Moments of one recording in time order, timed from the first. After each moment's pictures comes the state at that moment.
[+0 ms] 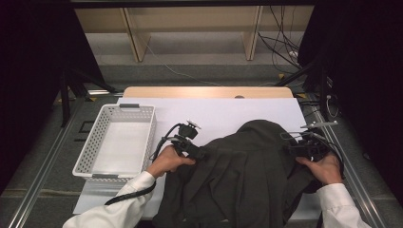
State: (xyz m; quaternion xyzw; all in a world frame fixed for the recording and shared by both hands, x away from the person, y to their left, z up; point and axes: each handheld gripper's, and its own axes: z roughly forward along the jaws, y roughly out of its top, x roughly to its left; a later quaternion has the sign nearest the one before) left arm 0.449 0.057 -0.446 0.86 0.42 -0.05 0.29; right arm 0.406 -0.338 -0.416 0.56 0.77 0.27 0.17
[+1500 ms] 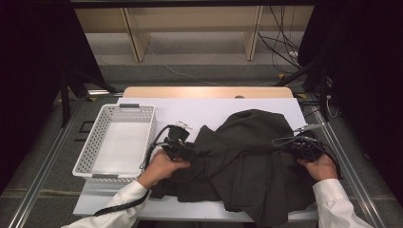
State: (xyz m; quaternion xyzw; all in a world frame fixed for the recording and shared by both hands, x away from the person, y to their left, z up) left arm 0.416 0.087 -0.397 0.82 0.42 0.03 0.39; right arm 0.411 -0.331 -0.430 0.53 0.79 0.21 0.21
